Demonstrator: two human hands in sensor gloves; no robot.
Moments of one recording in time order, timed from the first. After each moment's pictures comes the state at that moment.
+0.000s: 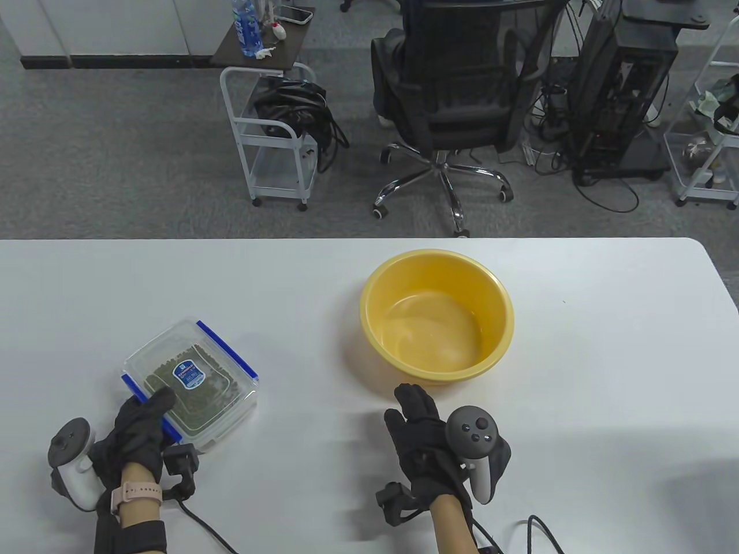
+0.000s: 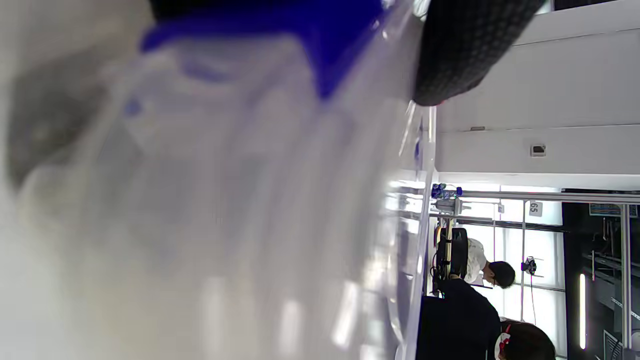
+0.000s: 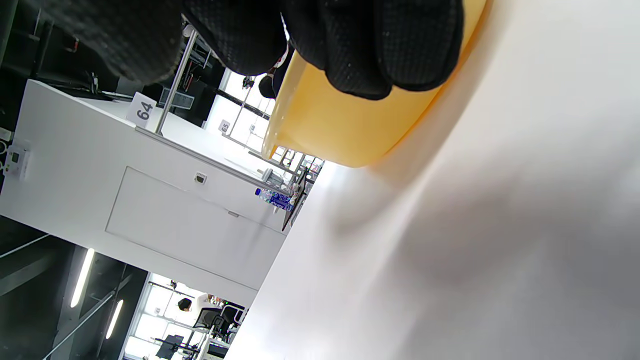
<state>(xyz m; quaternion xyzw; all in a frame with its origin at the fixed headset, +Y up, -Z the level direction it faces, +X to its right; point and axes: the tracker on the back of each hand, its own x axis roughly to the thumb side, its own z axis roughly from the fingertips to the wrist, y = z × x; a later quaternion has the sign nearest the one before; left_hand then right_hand) -0.388 -0.777 -0.260 -0.02 0.29 0.66 0.69 0.093 -0.762 -0.268 -0.05 0.02 0.84 0.54</state>
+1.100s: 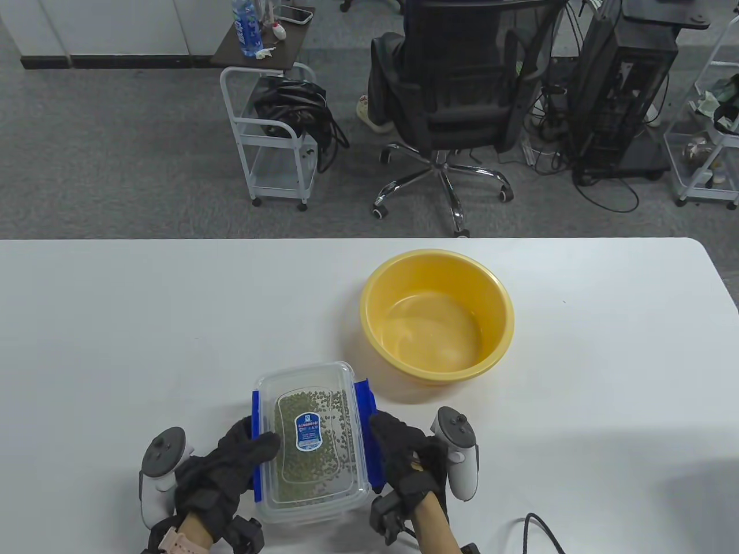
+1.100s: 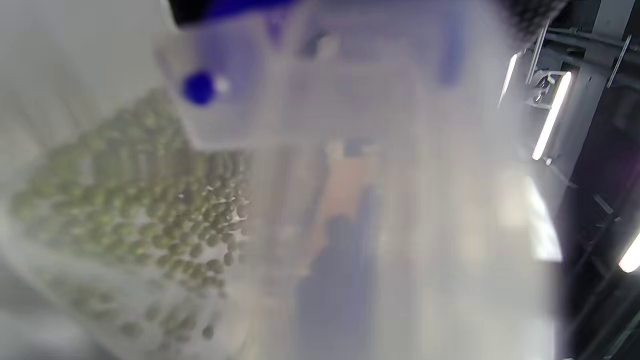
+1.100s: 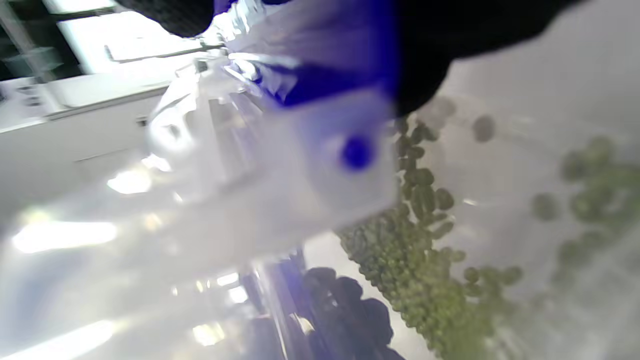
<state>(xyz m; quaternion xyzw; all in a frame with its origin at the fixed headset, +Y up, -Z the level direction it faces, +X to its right) -0.257 -0.758 -0.230 -0.19 0.00 0.67 0.72 0.059 -0.792 -0.268 -0.03 0.29 0.62 0.73</state>
